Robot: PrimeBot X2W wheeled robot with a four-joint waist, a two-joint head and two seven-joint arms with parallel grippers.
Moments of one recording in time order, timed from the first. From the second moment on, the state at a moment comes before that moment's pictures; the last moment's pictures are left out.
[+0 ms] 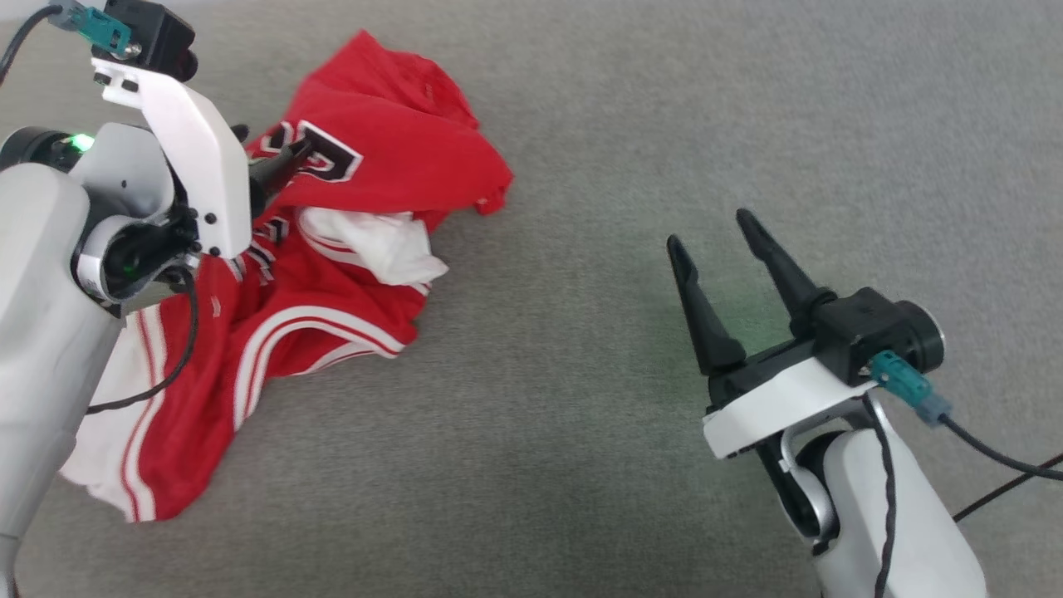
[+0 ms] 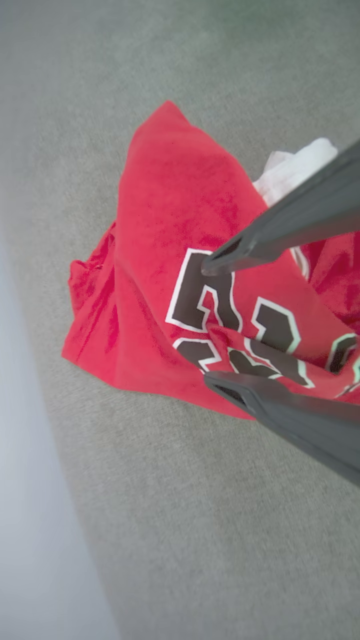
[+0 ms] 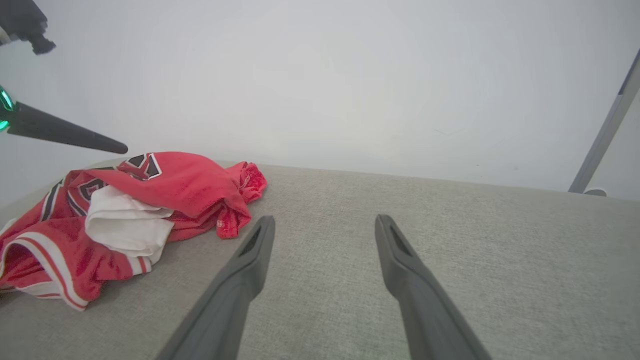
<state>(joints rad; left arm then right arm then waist) -1.00 0.61 -0.67 0.53 -0.93 -0.11 0.59 -0.34 -0.05 0.22 0.15 0.16 0.13 -0.16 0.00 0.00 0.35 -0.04</state>
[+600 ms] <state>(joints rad) -0.69 0.71 -0.61 0.17 -0.85 0.00 0.18 -0.36 -0.14 0.42 0.19 0.28 0.13 0.05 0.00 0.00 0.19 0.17</state>
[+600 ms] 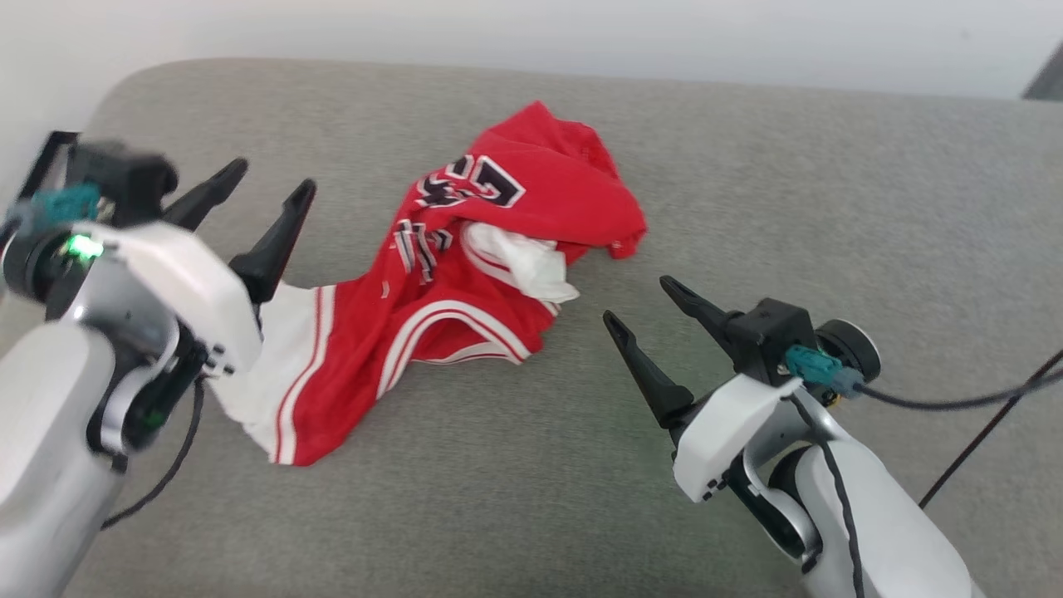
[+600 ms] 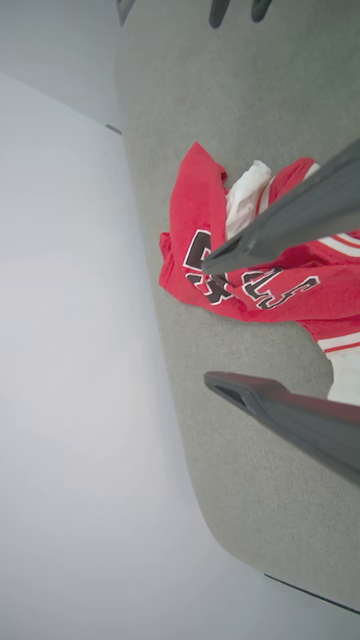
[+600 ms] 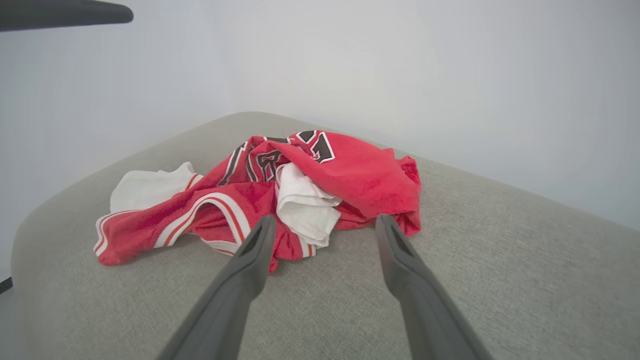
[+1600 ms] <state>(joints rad) -0.15 0.59 -0.37 0.03 -0.78 0.16 -0.26 -0.63 -0.17 0.39 0.65 0.27 0.13 0.27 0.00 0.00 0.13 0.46</state>
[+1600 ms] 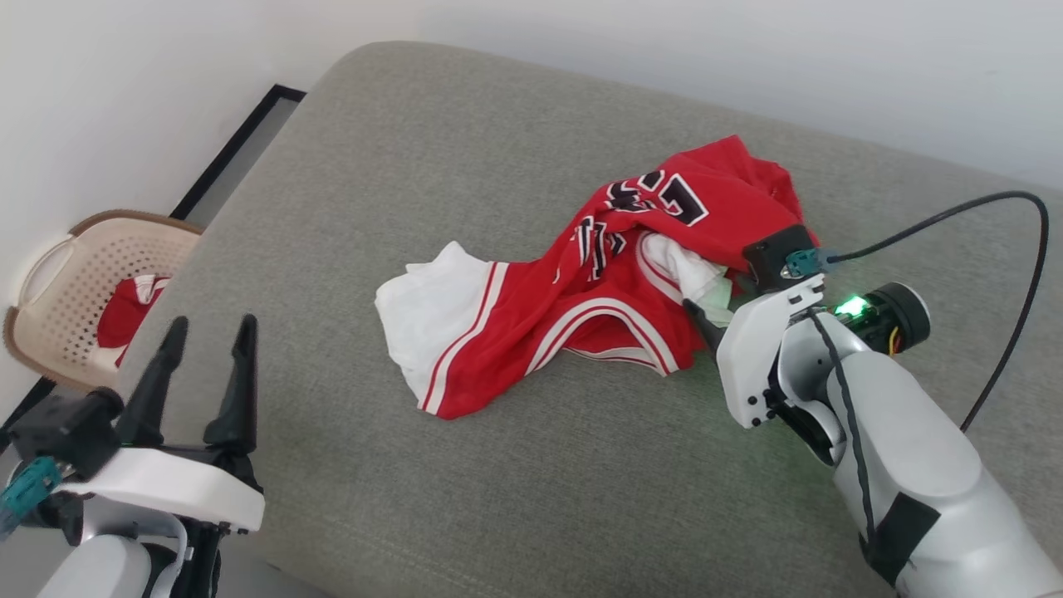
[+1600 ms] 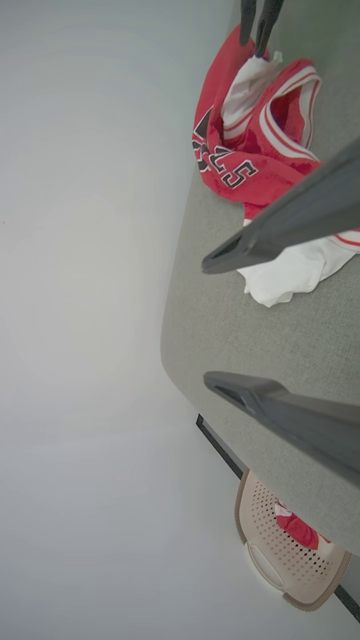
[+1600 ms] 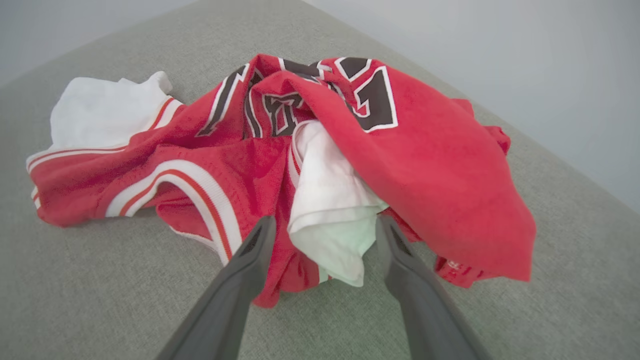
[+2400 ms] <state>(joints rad) 0.10 0.17 0.11 -0.03 -0.45 -0.07 -0.26 -0.78 -0.16 0.42 0.94 0.31 0.13 0.26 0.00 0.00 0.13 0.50</state>
